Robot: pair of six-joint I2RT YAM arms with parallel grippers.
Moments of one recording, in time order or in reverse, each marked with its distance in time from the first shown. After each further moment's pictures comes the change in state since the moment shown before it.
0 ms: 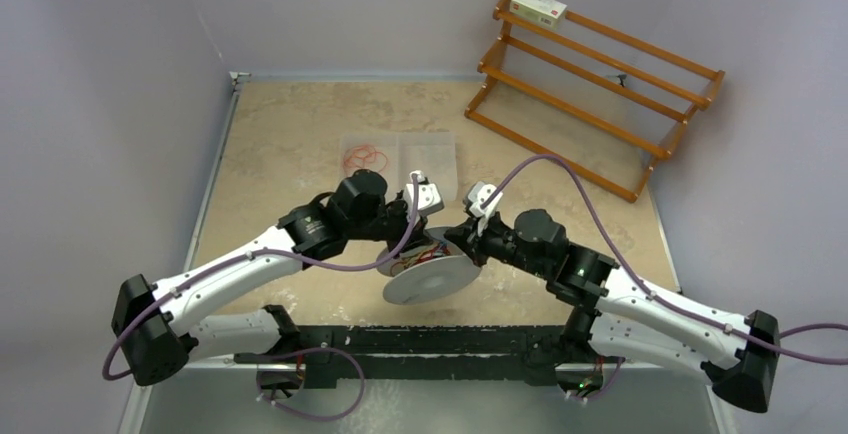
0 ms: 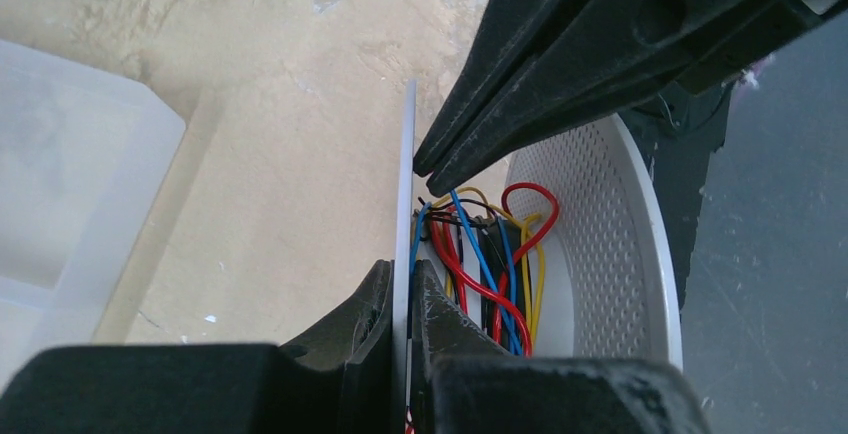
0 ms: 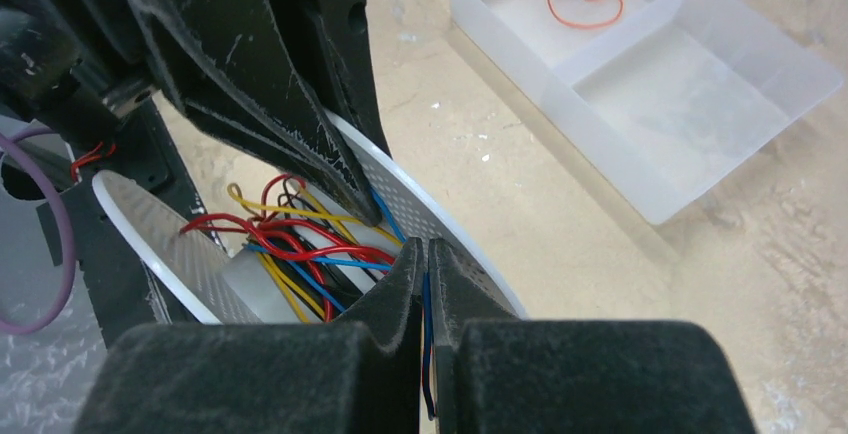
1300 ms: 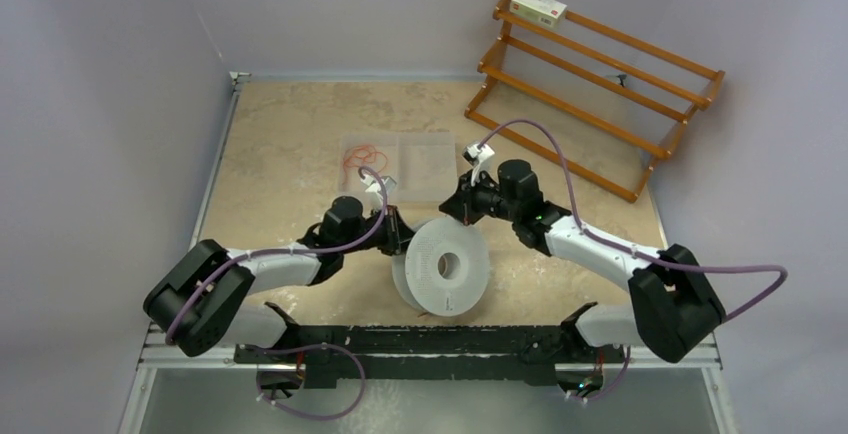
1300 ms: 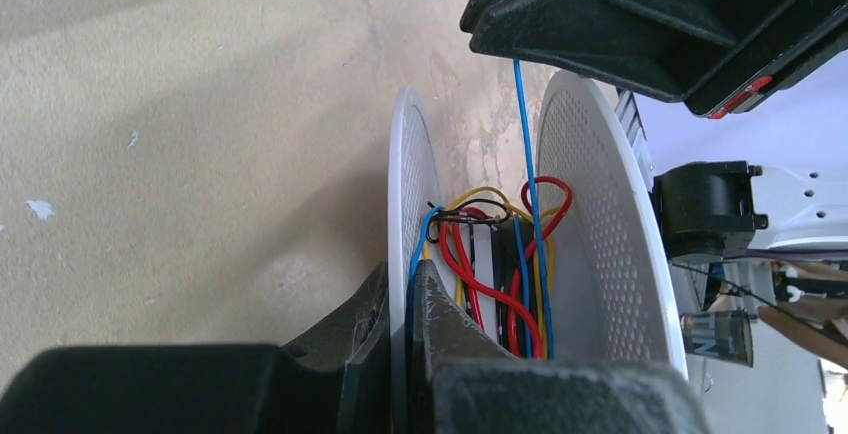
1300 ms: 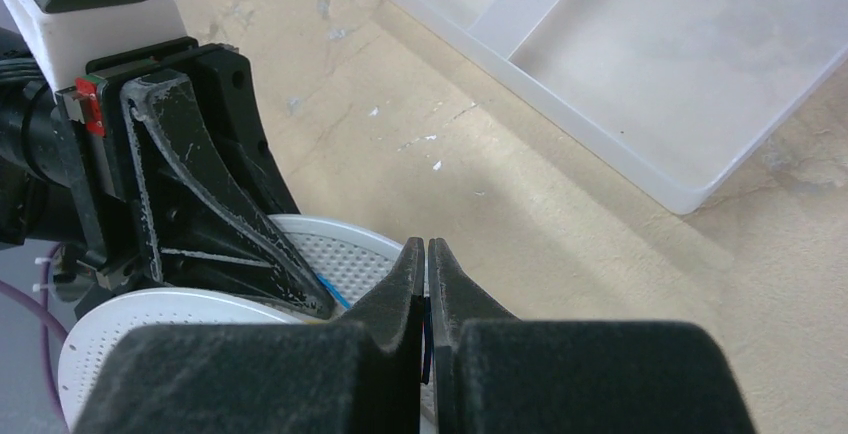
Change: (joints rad) left arm 0.238 0.232 -0.531 0.940 0.037 -0.822; right arm -0.437 0.499 0.015 0.327 -0.425 0.233
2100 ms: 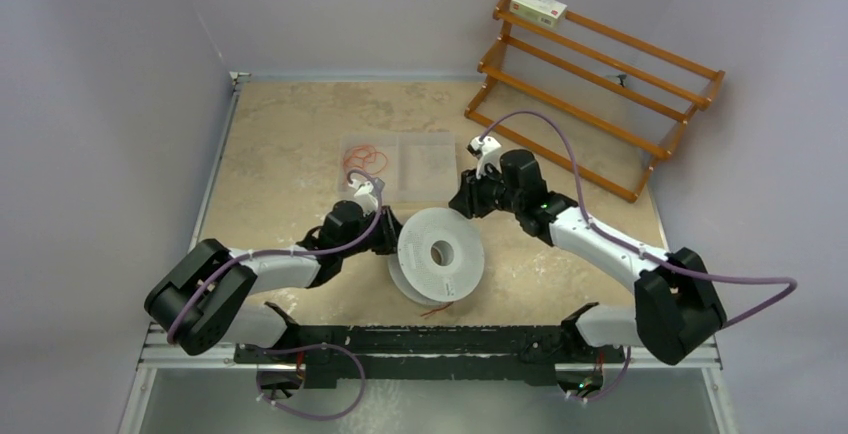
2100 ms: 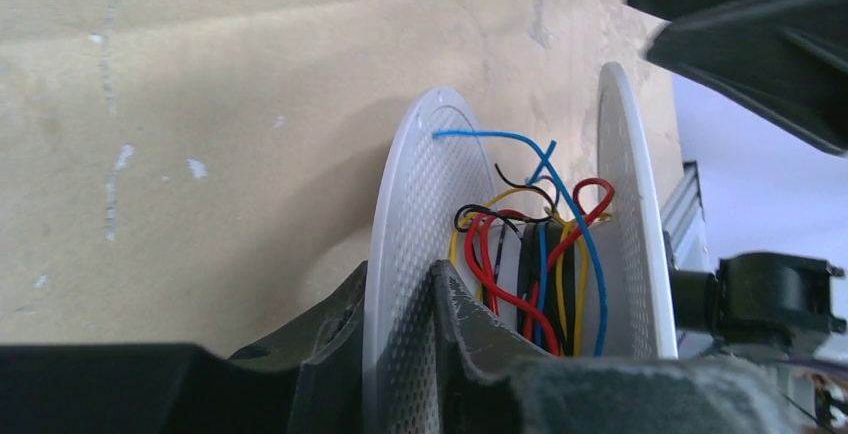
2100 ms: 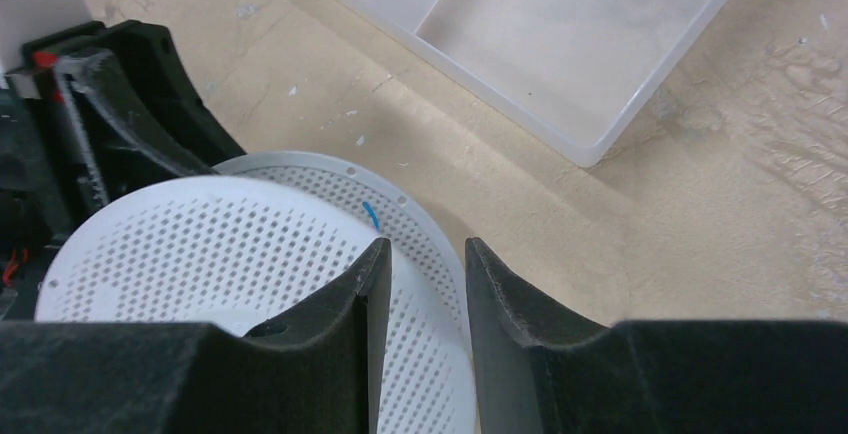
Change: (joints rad) left arm 0.005 0.016 -0.041 -0.016 -0.185 -0.065; right arm -0.039 0.021 0.095 -0.211 0.068 -0.080
